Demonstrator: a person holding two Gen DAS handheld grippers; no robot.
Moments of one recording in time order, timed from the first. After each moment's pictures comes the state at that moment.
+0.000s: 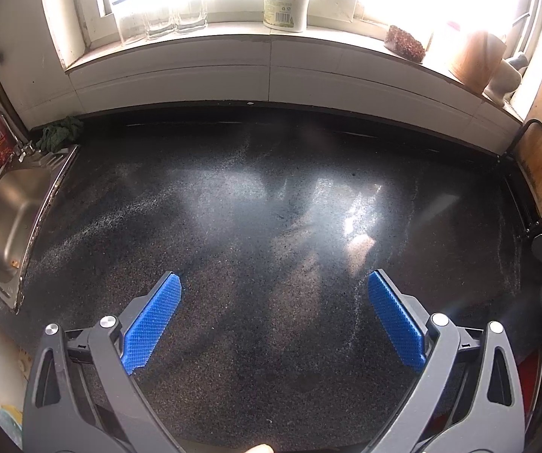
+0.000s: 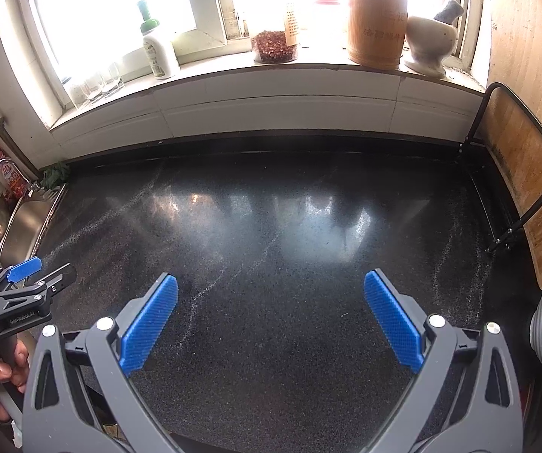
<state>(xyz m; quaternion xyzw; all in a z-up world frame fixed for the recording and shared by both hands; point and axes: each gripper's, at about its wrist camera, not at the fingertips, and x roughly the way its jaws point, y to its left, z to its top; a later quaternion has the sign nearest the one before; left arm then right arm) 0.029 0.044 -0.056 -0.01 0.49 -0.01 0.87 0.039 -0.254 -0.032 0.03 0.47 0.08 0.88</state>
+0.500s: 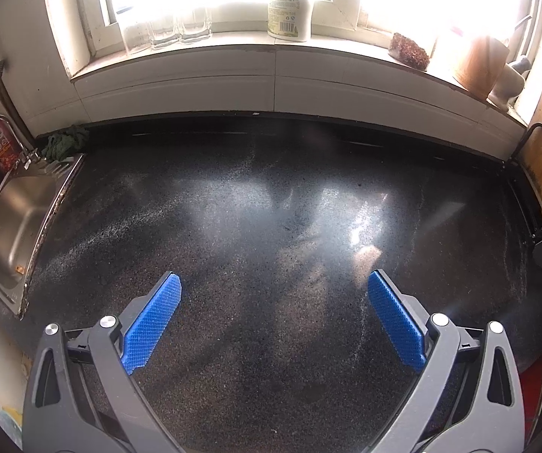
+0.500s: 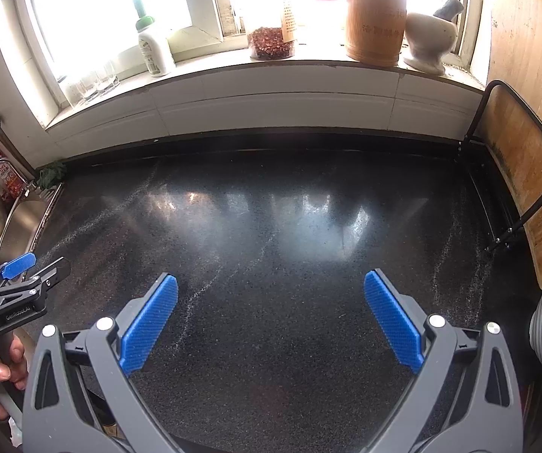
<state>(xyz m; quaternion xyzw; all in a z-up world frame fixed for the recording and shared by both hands) 0.032 0.044 -0.053 -0.01 0.47 0.00 0.88 0.044 -0.254 -0.037 0.03 0.47 0.07 0.88</state>
